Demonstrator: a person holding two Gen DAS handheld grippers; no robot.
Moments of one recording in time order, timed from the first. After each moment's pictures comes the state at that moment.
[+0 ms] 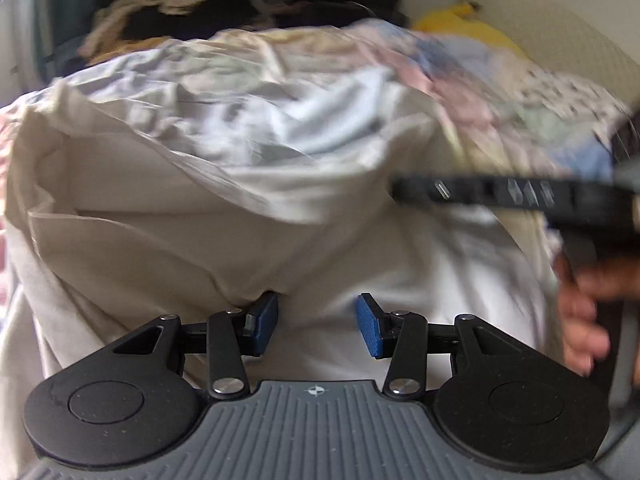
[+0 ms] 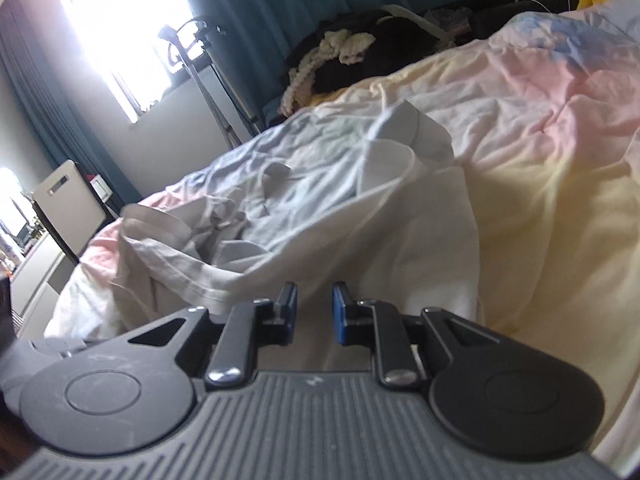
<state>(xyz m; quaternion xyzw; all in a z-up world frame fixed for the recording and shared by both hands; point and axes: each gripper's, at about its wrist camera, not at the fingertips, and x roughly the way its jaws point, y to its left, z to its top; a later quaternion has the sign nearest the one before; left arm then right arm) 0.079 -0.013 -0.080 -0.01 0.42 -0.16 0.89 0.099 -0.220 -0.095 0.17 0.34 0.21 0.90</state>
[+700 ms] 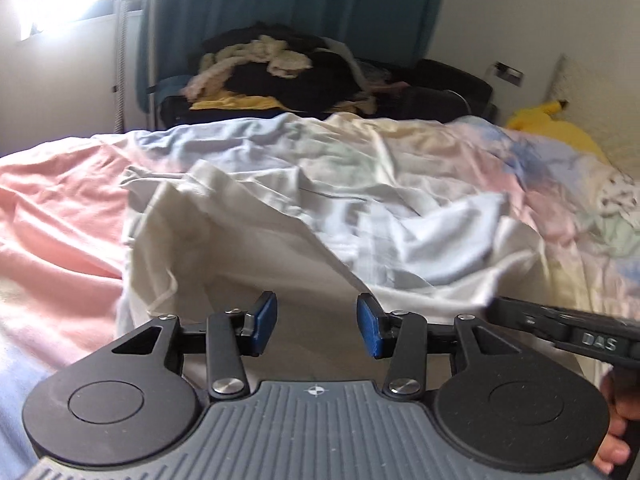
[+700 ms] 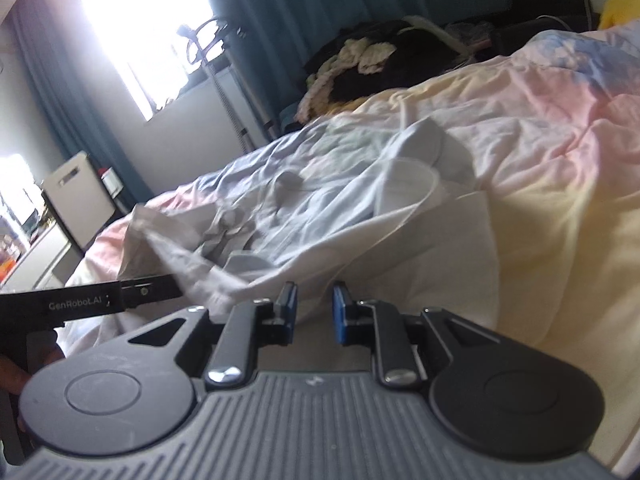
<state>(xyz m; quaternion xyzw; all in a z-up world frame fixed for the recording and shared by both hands) 0.087 0.022 -0.047 -0.05 0.34 -0.05 0.94 0.107 -0.212 -0.091 0.15 0.32 0.25 0.90</state>
